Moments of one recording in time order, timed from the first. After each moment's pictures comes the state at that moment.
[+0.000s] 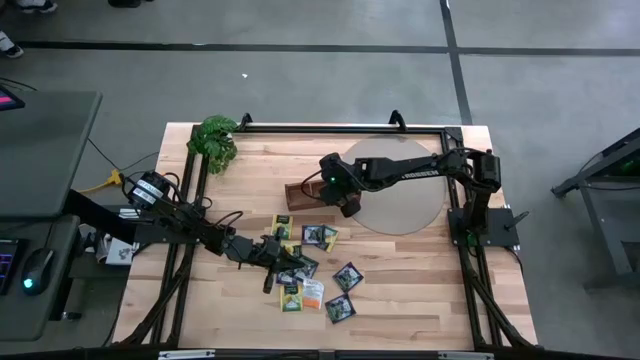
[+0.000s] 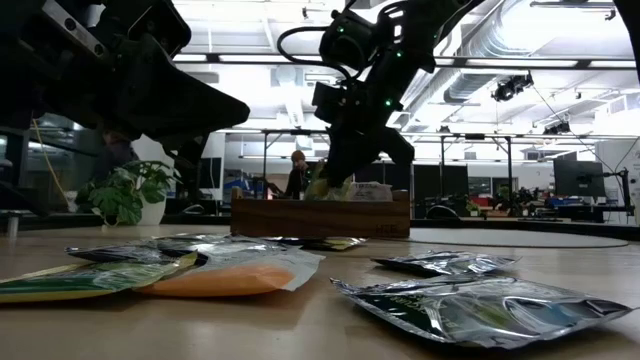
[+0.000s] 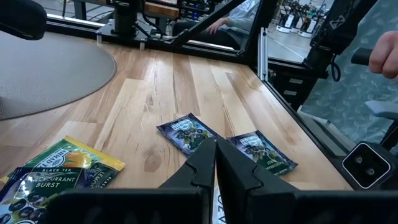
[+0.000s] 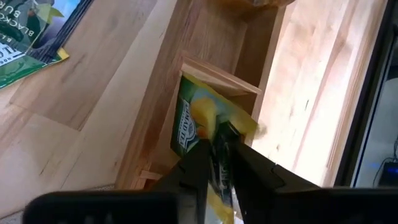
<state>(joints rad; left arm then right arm) -0.48 1.74 0.41 1.20 -0.30 -0.27 -0.18 1.86 1.29 -0.39 0.13 -0.76</state>
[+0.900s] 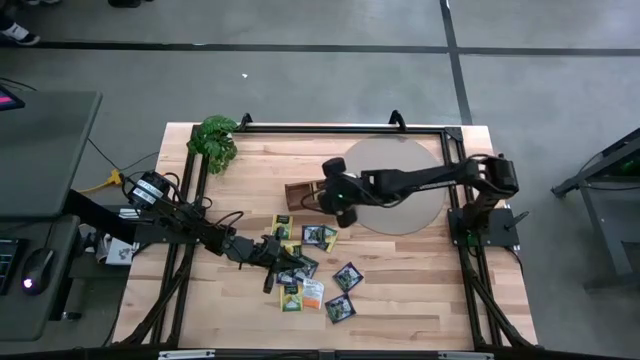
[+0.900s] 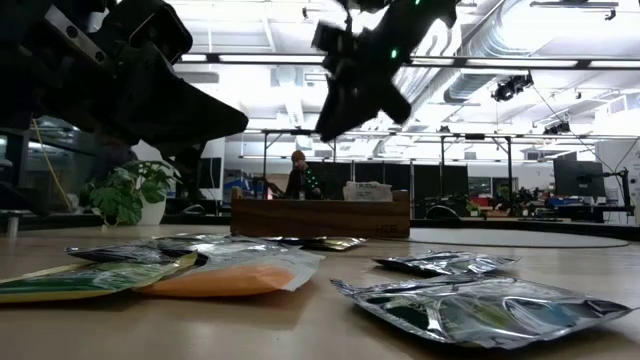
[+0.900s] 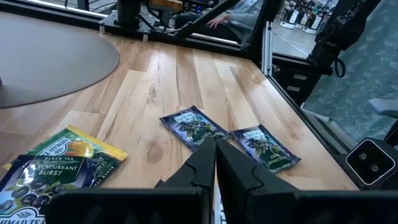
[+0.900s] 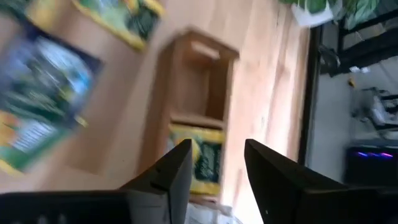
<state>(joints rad) -0.48 1.74 0.41 1.17 -0.31 -0.30 -0.03 1.75 1.29 -0.37 0.31 -0.58</state>
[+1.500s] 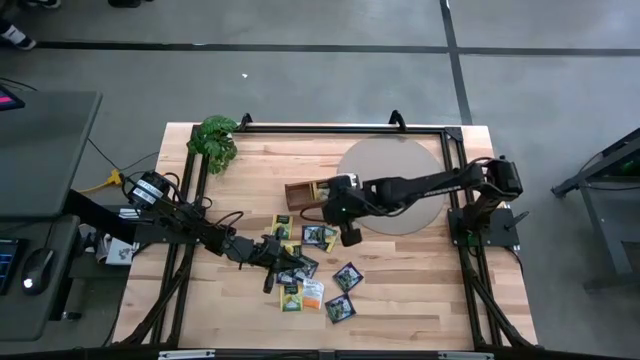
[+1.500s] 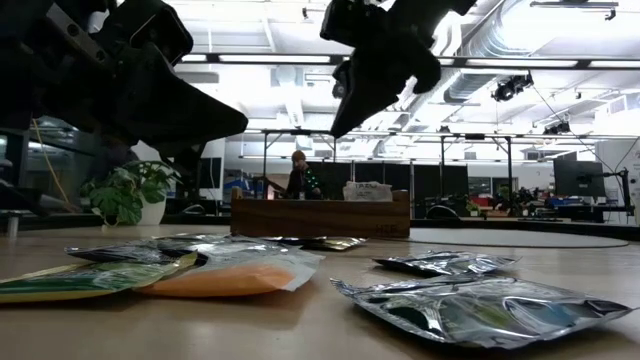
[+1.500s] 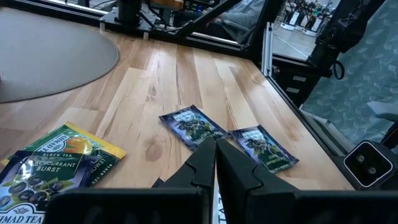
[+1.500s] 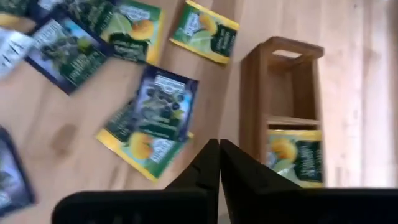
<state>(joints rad) -0.48 1.74 0.41 1.17 -0.31 -0.32 0.05 1.73 1.29 -0.48 0.12 -0.26</state>
